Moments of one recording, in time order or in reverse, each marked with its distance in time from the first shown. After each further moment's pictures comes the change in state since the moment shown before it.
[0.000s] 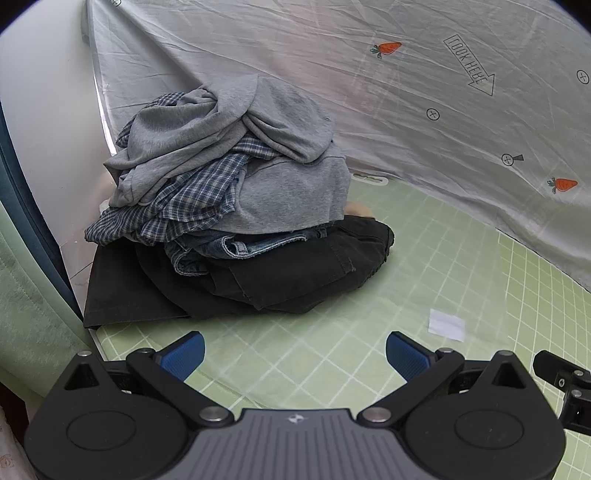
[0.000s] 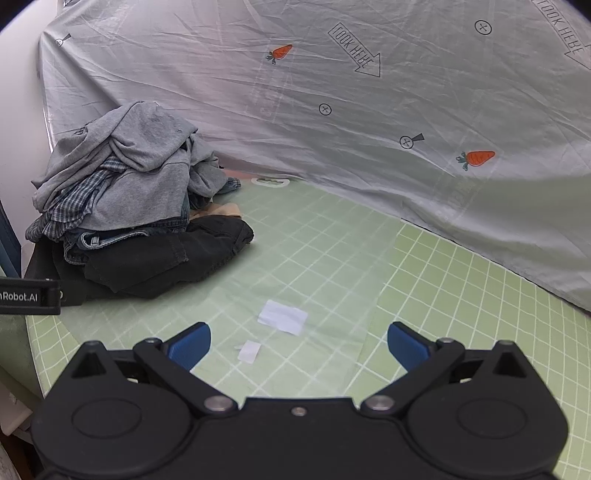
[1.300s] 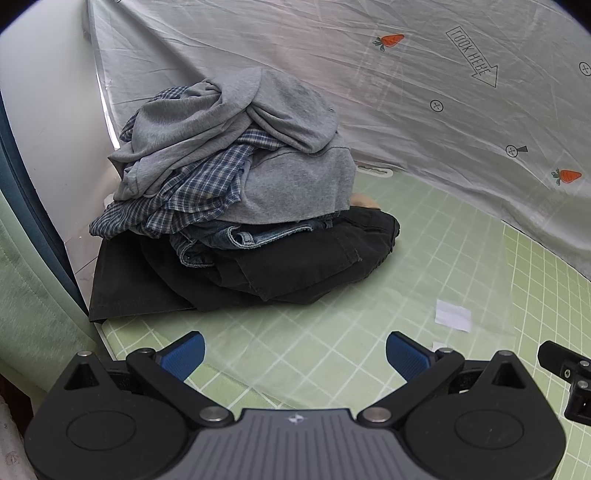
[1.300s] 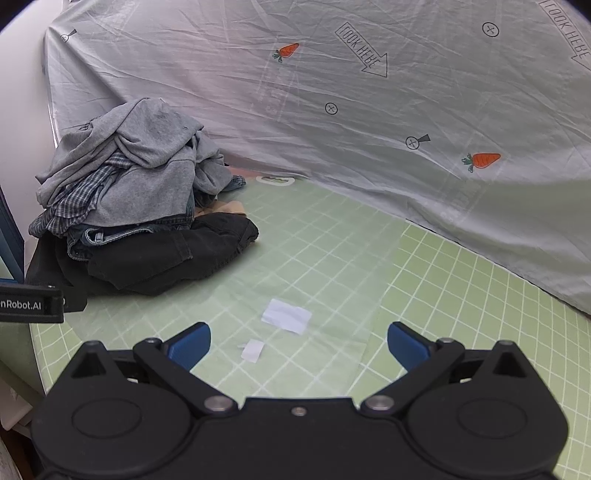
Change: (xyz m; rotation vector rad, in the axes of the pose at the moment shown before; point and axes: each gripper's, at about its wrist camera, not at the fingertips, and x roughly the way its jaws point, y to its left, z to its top) left arm 0.001 0.002 -0.003 0.004 0.029 0.014; right arm -0.001 0.000 0.000 -0.028 0.007 0.009
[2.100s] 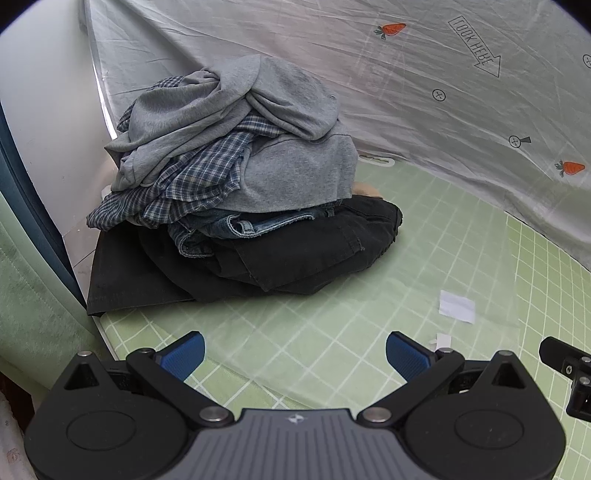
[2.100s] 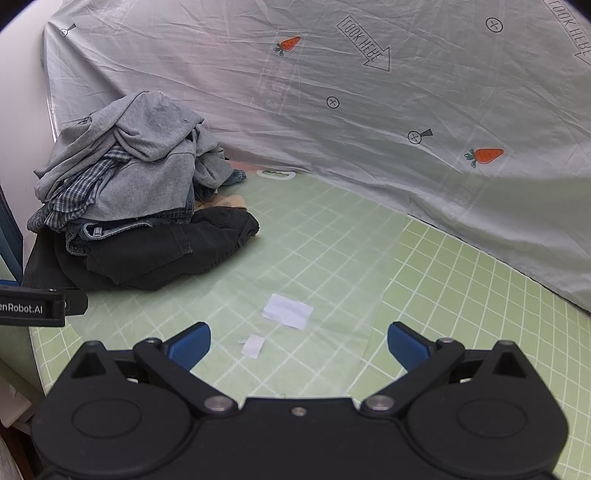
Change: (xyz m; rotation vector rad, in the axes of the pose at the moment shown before) left arm 0.008 -0.001 -0.003 0.001 0.035 0.008; right arm 0.006 0.002 0.000 -0.003 0.022 -0.001
